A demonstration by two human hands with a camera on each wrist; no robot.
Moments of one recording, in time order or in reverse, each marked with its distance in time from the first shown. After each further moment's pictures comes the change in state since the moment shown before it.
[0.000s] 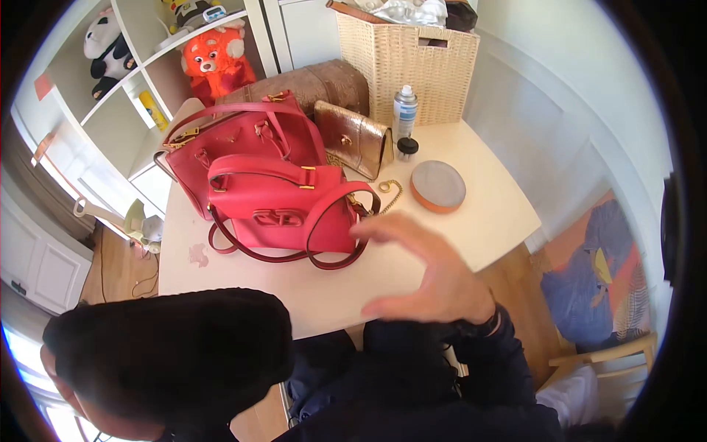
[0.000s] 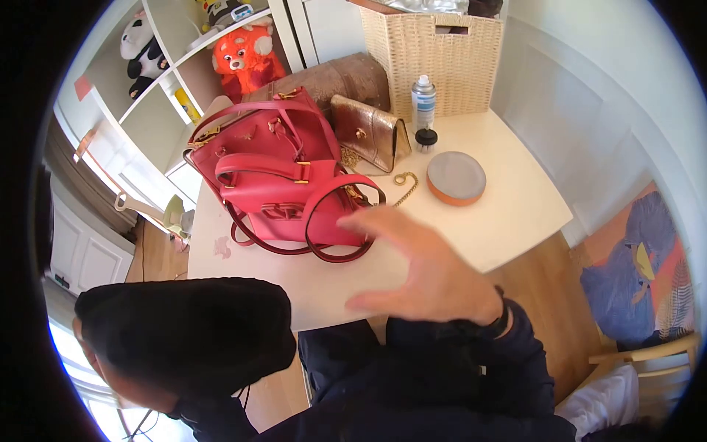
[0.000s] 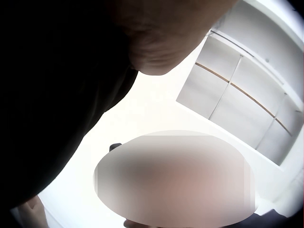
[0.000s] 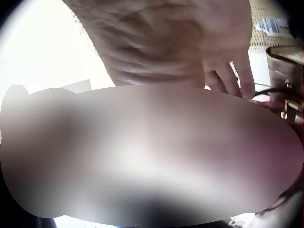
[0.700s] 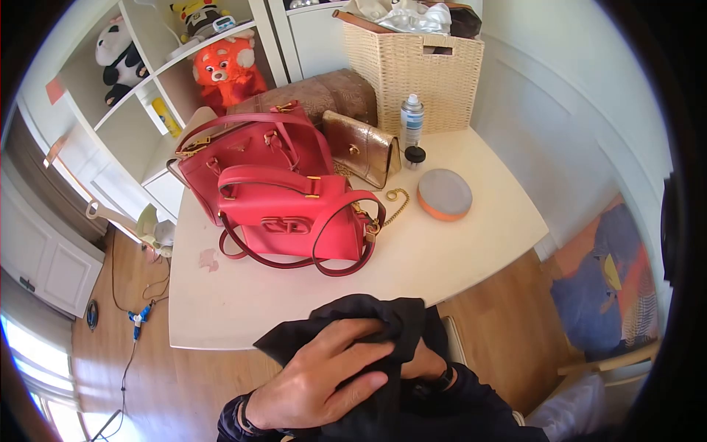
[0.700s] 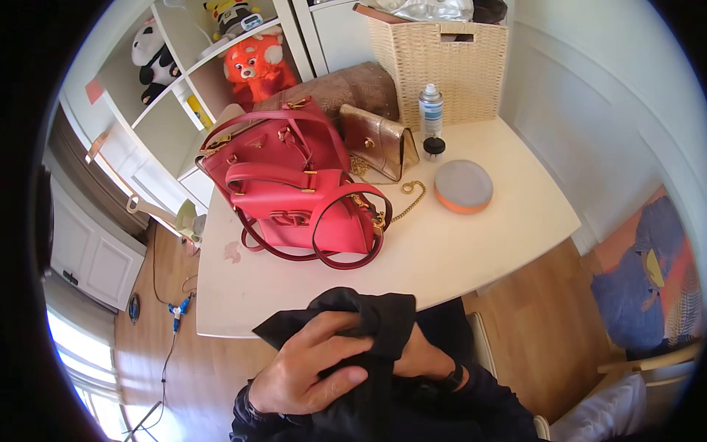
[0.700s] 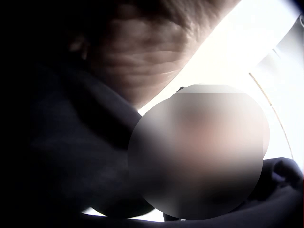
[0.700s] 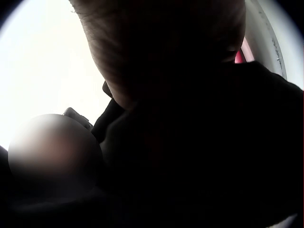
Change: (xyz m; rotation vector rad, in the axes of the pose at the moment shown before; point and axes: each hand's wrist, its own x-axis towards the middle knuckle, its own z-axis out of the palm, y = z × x) left_hand -0.345 0.286 0.495 -0.276 -1.376 0.197; right_hand -0.088 0.026 0.115 0.518 0.094 0.124
